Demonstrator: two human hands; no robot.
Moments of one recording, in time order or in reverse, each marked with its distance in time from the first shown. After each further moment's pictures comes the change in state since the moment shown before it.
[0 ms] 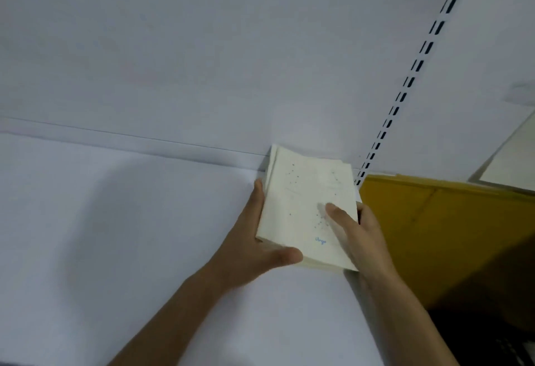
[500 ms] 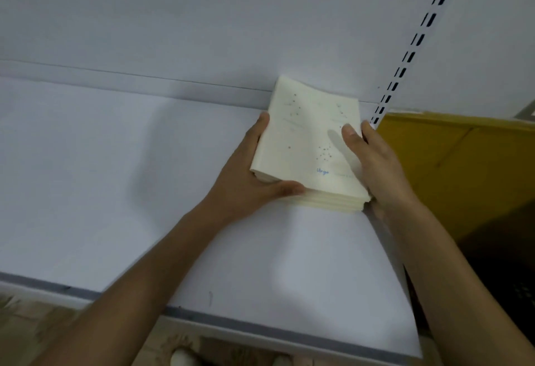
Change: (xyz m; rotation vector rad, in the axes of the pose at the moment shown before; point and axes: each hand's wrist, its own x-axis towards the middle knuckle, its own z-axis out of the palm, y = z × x) left_hand 0.004 0.003 0.009 0.309 0.170 -0.012; right_hand 0.019 -0.005 -0.013 0.067 -0.155 0.046
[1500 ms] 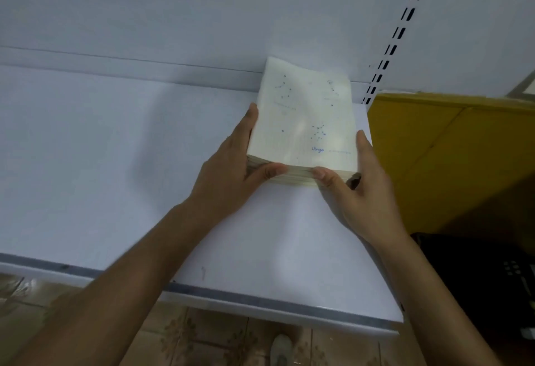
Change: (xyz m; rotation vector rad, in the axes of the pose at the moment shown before) left_hand -0.015 -0.009 0.003 0.329 0.056 0.061; right_hand -0.057 0.028 -0.006 -0.411 -0.005 -0.391
